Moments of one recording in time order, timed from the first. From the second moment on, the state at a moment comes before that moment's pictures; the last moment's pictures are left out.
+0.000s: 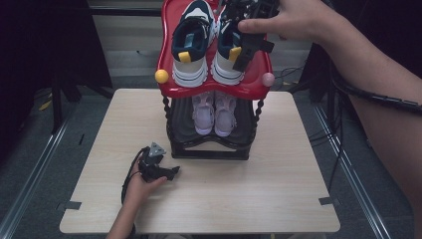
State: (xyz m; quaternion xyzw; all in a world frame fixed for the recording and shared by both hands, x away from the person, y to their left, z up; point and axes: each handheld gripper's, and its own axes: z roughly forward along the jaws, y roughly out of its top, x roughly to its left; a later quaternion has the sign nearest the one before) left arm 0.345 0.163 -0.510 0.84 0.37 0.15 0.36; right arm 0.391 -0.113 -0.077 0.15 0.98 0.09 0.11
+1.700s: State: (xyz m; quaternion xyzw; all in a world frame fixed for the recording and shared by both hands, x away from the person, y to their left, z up) left arm 0.345 0.163 -0.510 0.84 0.37 0.15 0.36; right arm 0.358 -0.159 -0.091 0.16 0.99 0.04 0.04
